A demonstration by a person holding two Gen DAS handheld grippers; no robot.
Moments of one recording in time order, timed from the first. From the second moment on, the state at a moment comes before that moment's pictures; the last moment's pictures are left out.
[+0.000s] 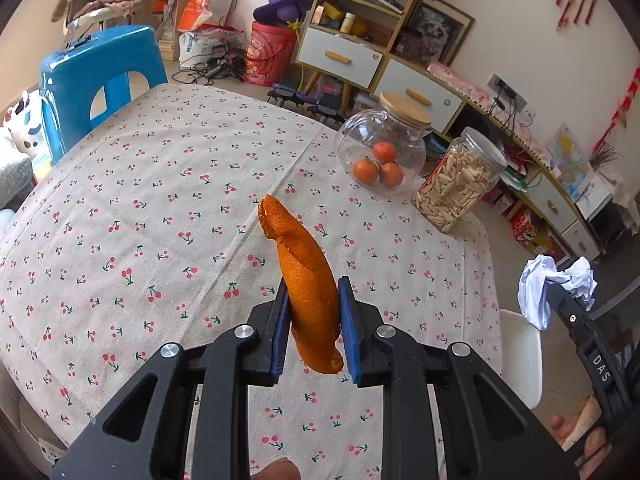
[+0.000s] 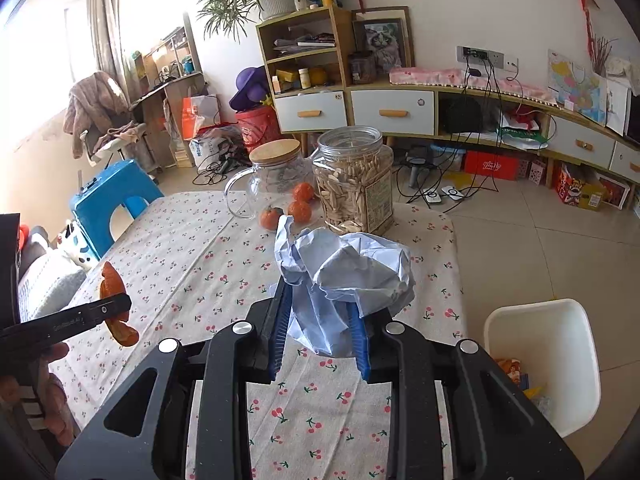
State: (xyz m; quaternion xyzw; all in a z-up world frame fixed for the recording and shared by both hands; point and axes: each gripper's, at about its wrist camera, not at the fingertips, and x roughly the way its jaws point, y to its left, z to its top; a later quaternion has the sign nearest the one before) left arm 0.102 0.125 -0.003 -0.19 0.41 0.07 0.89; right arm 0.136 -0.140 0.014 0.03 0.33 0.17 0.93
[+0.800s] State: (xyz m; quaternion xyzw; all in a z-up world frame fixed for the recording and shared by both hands) left arm 0.100 0.016 0.008 -0.15 0.42 0.00 0.90; right arm 0.123 -0.276 0.013 0.05 0.32 0.03 0.95
